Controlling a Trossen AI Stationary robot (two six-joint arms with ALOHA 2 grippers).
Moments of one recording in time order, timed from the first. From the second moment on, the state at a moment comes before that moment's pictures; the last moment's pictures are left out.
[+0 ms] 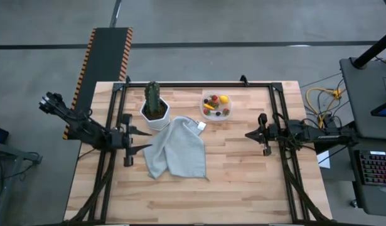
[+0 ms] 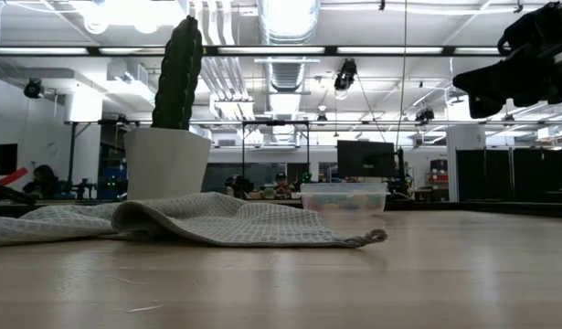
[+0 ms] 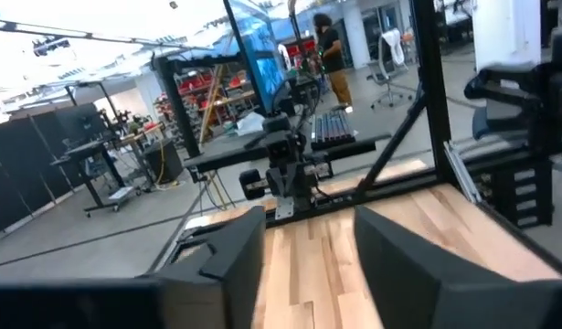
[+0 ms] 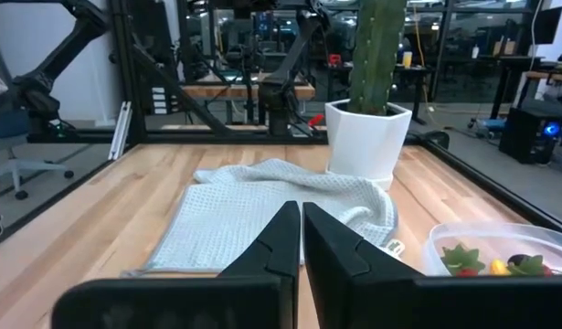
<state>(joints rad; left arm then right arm) -0.60 0.65 0.63 0.10 -0.64 0.29 0.03 0.03 0.01 0.01 0.00 -0.01</state>
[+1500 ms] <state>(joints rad) -0.09 0.02 0.18 0.01 -0.11 0.16 0.03 0.06 0.01 0.01 0.00 -0.01</state>
